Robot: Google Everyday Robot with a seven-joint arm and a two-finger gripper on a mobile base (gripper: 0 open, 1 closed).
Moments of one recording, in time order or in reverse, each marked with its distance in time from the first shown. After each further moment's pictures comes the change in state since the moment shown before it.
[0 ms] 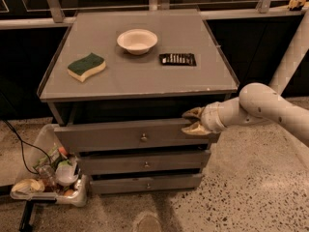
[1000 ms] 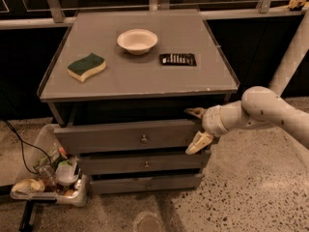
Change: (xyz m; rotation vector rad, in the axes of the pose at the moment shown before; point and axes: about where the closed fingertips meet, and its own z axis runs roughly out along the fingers) arm 0.001 0.009 -0.001 -0.021 -0.045 -0.008
